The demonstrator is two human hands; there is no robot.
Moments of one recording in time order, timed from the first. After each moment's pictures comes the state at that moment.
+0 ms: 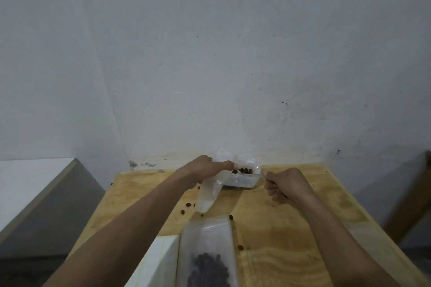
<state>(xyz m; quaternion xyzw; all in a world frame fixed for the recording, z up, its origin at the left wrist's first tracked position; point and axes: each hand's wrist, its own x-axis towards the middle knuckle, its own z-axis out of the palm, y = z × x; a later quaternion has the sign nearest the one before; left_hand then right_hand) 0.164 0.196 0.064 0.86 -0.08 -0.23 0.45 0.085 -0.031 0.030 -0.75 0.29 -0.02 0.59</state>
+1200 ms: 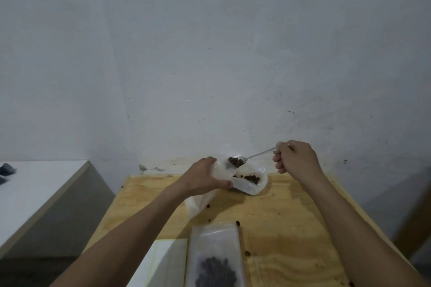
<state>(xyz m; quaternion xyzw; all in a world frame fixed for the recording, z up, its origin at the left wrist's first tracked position) 0.165 0.229 0.051 0.93 -0.22 -0.05 0.31 0.085 -0.015 0.104 -0.80 0.15 -0.21 0.54</state>
